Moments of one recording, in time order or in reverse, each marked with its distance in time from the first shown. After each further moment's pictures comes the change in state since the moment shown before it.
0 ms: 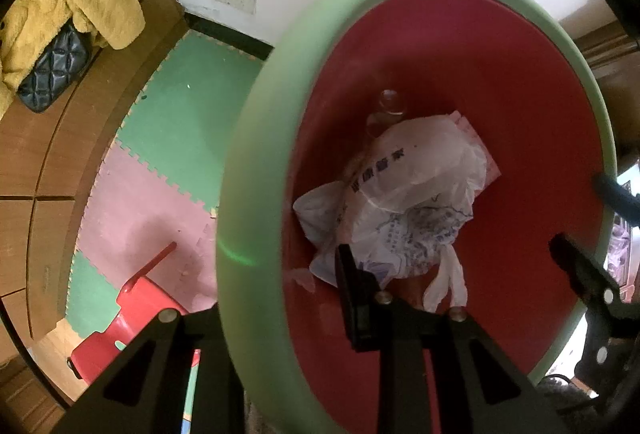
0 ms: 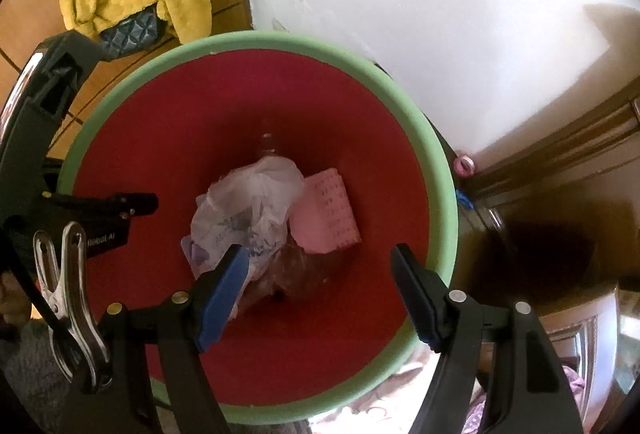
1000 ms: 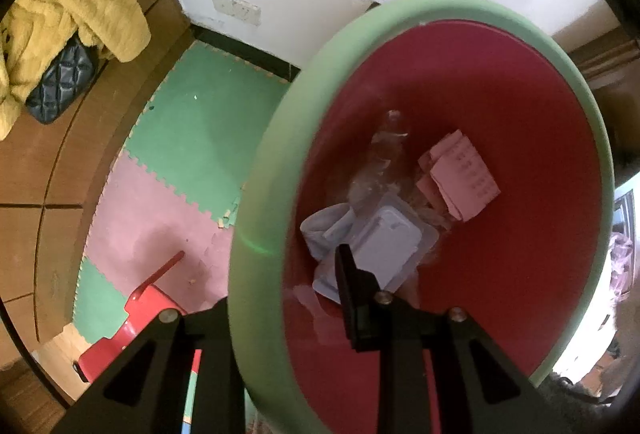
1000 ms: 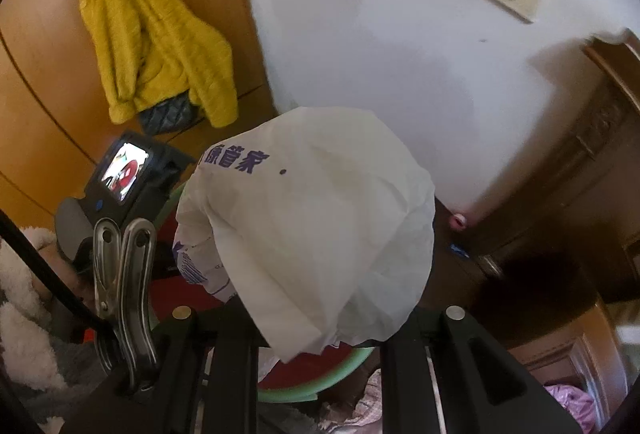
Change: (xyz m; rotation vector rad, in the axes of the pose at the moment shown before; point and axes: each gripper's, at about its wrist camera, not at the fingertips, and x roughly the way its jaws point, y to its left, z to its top) left arm -0.004 -0.005 0.012 -0.001 -0.023 0.032; right arm -0.079 -0.045 -0.007 0.048 -0.273 0.141
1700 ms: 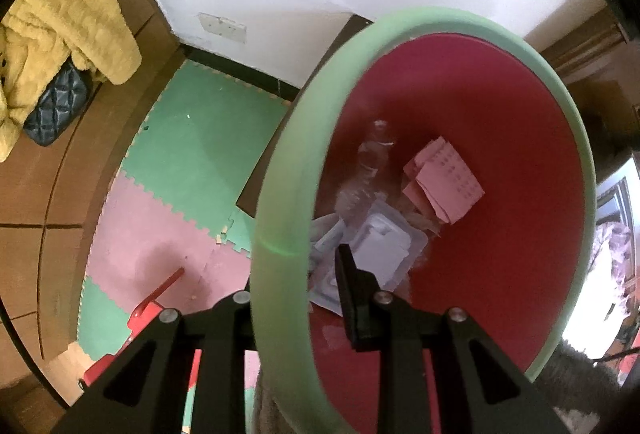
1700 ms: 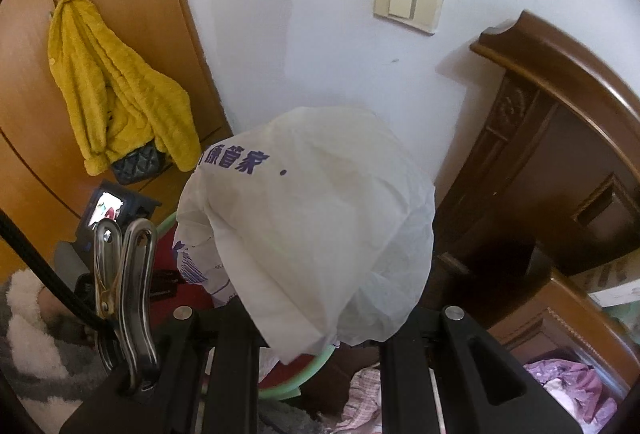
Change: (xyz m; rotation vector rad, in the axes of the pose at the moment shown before) left arm -0.011 -0.011 0.001 0.051 -0.052 -0.004; right arm -0.051 -0.047 -0.016 0.158 -0.119 -0.091
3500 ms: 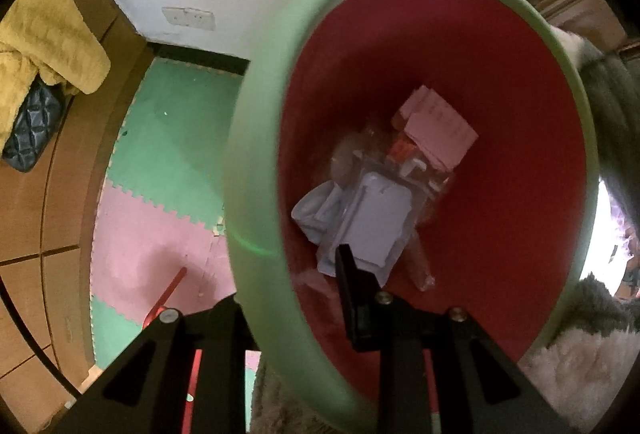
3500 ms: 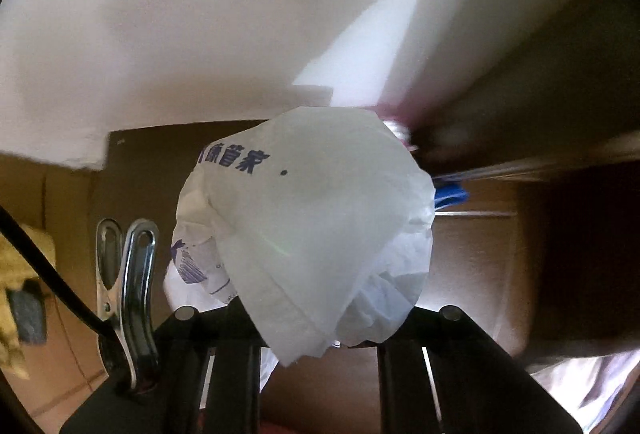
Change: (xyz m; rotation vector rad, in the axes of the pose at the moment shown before) left arm 0.007 0.007 -0.010 0.151 0.081 -0.055; right arm 0.387 -0.104 0.022 0.654 0.483 -0.269
